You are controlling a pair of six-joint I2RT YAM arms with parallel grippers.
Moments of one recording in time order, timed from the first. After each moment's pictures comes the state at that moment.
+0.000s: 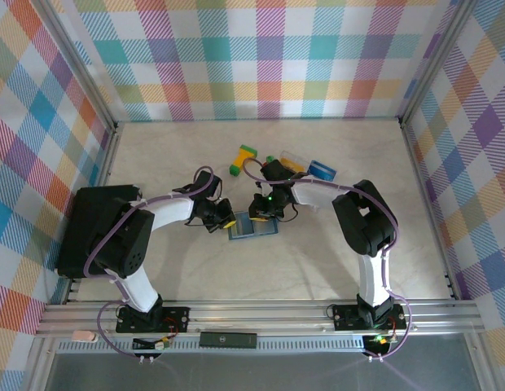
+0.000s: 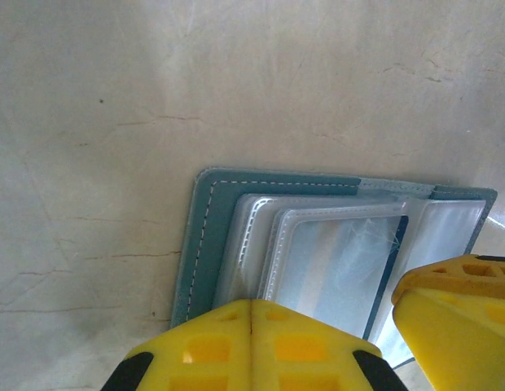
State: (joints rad) left arm -0.44 1.73 0.93 -0.35 0.38 -0.91; right arm 0.64 1.99 1.31 -0.47 -0.48 0.61
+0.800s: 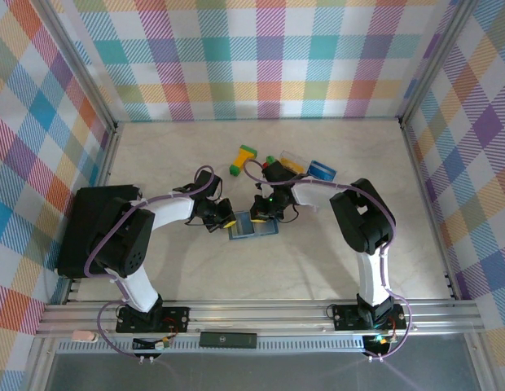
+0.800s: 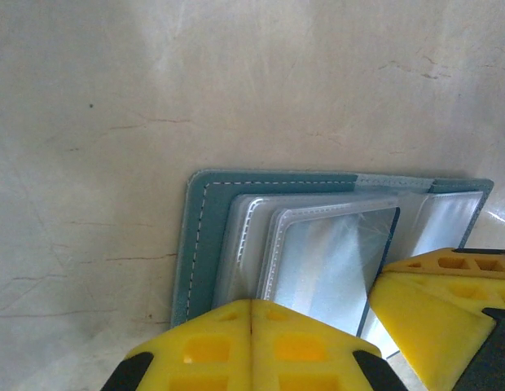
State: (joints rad) left arm -0.44 1.73 0.94 -0.36 0.38 -0.89; right arm 0.63 2.02 1.29 -0.43 -0.53 0.60
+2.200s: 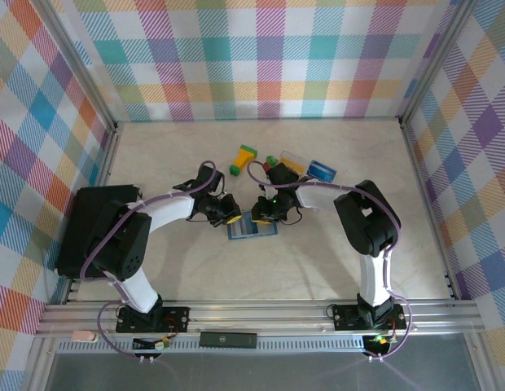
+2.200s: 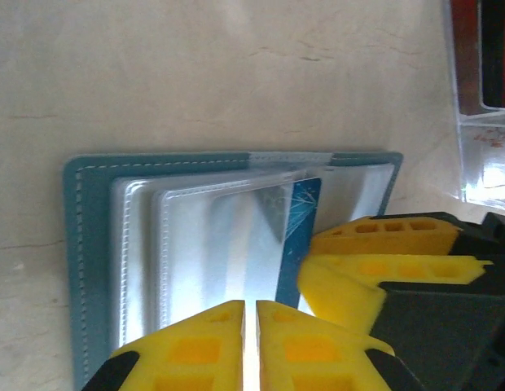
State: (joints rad) left arm -0.46 1.71 0.98 -0.34 0.44 -0.88; right arm 0.61 1.98 1.22 -0.38 -0.53 0.59
